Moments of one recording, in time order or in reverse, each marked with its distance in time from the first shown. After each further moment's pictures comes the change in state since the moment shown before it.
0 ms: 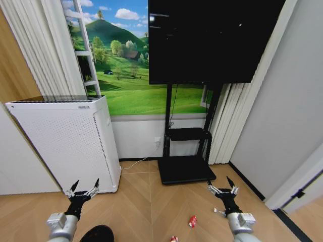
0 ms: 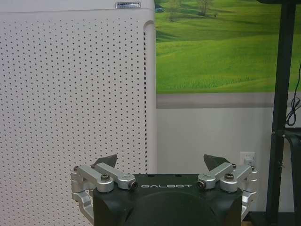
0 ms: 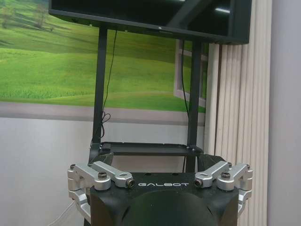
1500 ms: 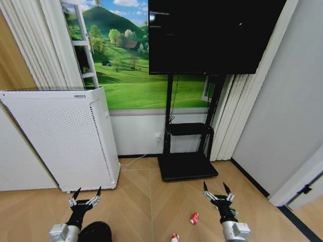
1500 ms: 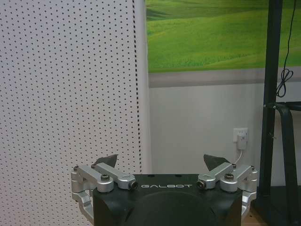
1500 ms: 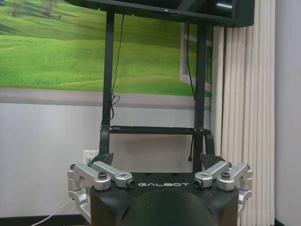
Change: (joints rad) left arm 0.069 -0.039 0.031 0.011 0.067 -0.072 0.017; right arm -0.041 0.042 -0.070 -0.004 -0.061 0.058 0.033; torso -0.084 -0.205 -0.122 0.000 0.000
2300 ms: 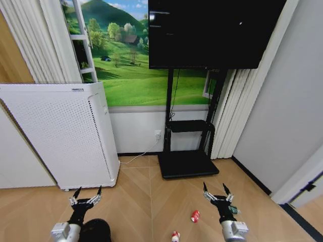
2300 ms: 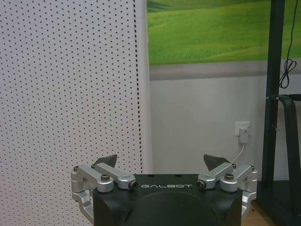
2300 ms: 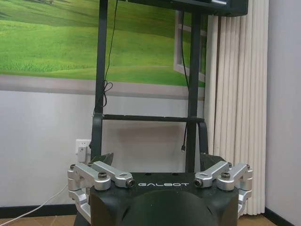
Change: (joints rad) left arm -0.026 -0.002 0.006 0.023 0.008 0.000 0.000; right arm 0.019 0.006 0.008 -0.034 -0.001 -0.001 0.015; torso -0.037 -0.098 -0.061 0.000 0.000
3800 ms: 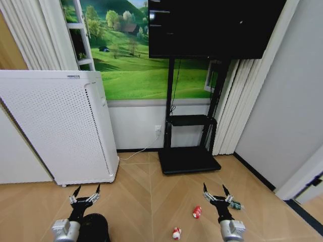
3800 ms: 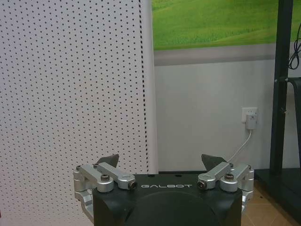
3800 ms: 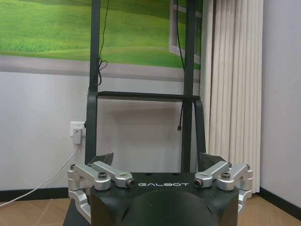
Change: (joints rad) left arm -0.026 0.025 -0.003 0.030 -0.013 0.003 -0.017; right arm 0.026 0.015 -0.005 -0.041 -0.002 -0.002 0.013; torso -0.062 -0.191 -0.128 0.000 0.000
